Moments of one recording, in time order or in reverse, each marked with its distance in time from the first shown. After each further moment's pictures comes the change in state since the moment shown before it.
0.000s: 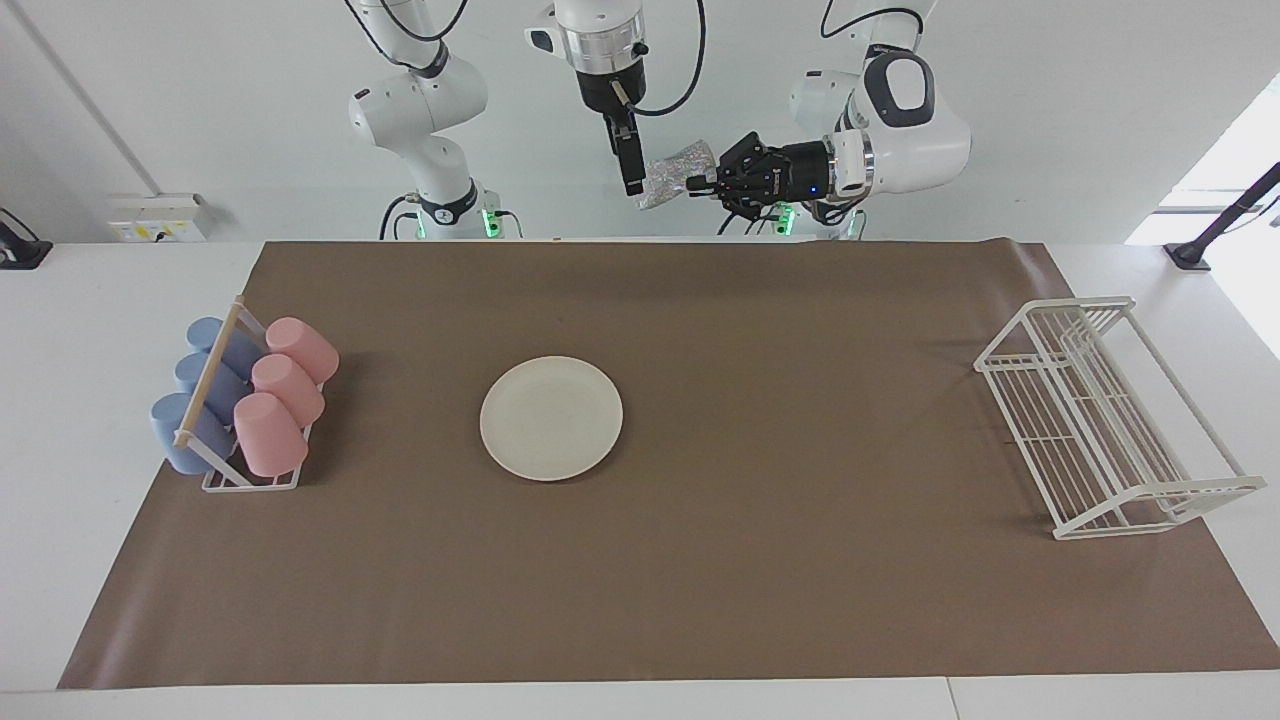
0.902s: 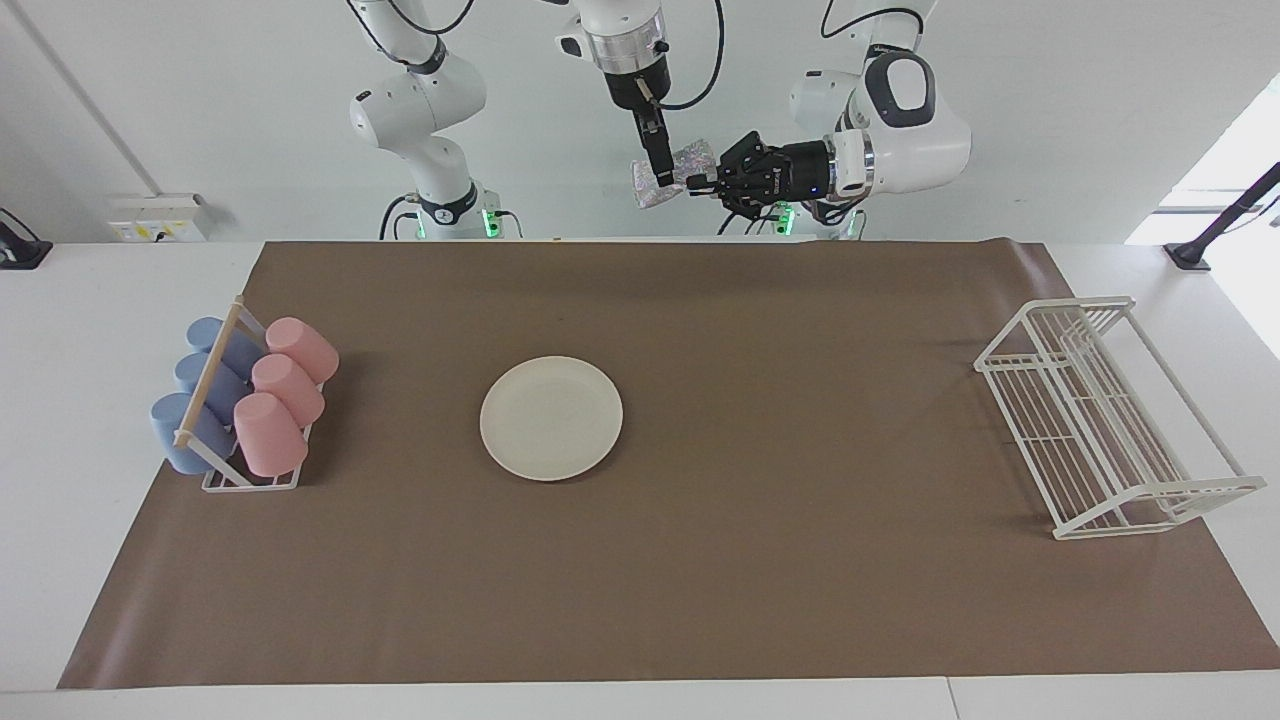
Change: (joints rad) left arm 0.000 0.000 0.001 0.000 -0.002 -0.007 0.000; right arm 0.059 -0.075 0.000 -0.162 0.069 0.196 0.058
